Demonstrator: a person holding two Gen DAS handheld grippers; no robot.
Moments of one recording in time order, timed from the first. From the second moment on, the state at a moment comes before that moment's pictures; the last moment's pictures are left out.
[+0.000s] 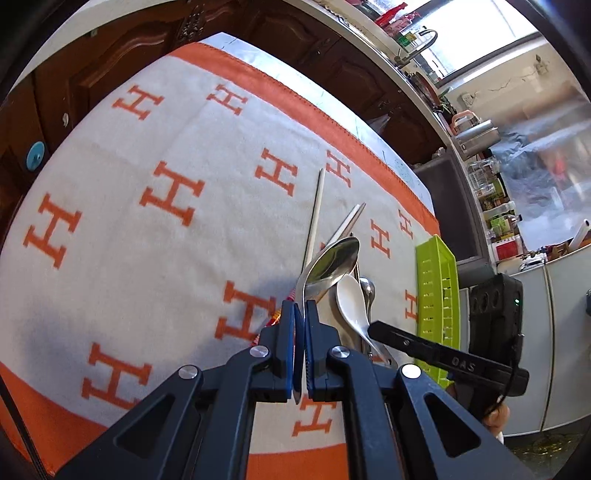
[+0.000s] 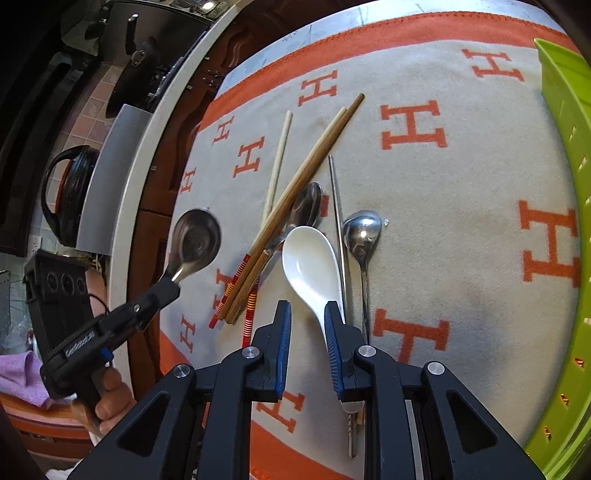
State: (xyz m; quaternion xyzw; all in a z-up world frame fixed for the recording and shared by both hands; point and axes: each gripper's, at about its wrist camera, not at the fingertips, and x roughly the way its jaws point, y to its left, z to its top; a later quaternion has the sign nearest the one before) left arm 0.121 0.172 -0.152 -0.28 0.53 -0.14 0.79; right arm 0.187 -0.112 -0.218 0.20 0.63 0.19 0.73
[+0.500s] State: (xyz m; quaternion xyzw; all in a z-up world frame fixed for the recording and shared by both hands) left arm 0.098 0.193 -0.153 -0.30 0.52 -0.14 0.79; right arm 0.190 -0.105 -0.225 0.19 0.63 0.16 0.74
